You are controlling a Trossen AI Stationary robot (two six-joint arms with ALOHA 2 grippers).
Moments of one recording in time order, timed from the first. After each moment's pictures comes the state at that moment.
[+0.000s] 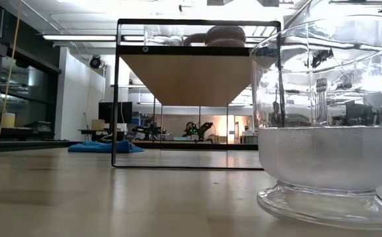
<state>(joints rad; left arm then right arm) -0.37 1.88 2.08 -1.32 -0.31 -0.48 0.32 0.95 0.93 0.05 0.26 0.16</state>
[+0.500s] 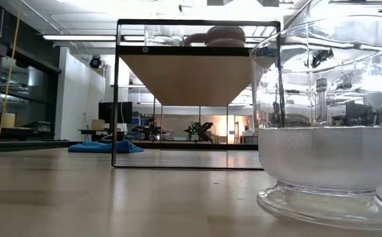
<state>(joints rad) -0.31 0.79 0.93 -0.22 -0.38 -0.40 0.32 0.95 0.93 0.05 0.25 0.23</state>
